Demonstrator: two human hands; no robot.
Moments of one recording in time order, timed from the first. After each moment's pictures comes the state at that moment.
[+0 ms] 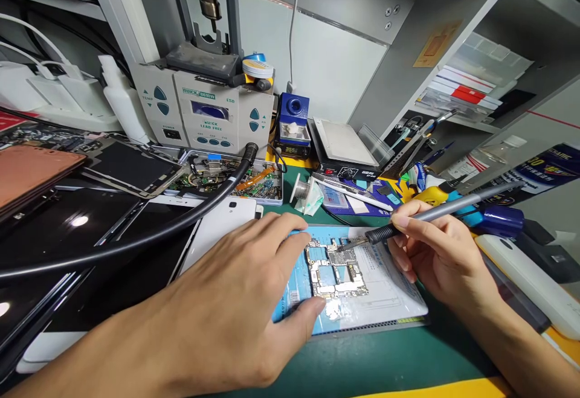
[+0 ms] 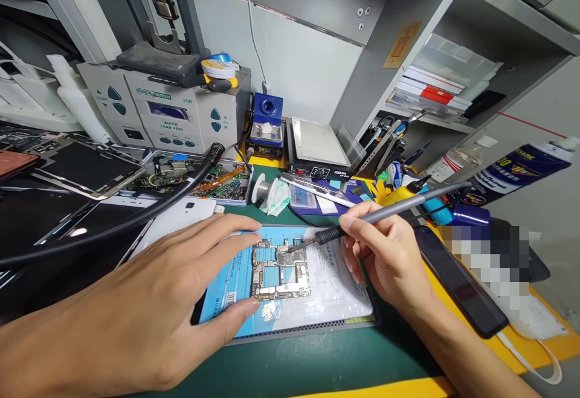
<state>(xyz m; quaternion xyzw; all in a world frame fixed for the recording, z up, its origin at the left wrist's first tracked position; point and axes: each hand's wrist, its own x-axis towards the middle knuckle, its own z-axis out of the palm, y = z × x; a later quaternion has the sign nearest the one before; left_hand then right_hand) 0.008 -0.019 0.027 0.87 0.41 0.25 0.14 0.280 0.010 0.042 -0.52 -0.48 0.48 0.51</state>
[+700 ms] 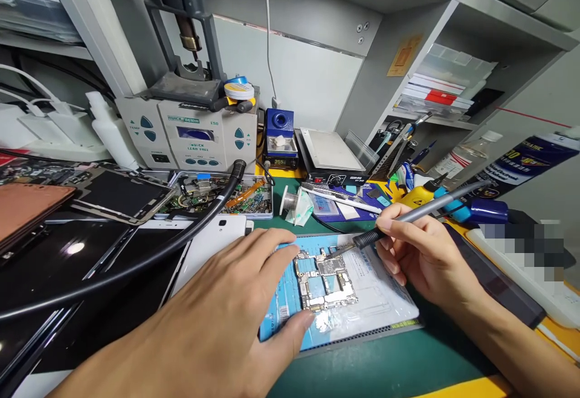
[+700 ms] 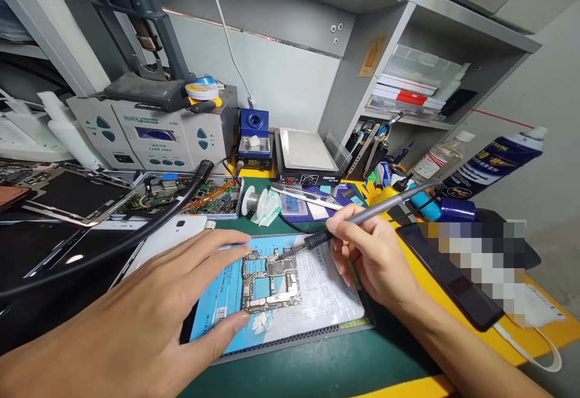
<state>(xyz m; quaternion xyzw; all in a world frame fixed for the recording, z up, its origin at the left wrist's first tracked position) 0.006 -0.019 0.024 0.89 0.39 0.24 0.06 0.284 0.014 0.040 -0.50 -0.45 0.54 0.51</state>
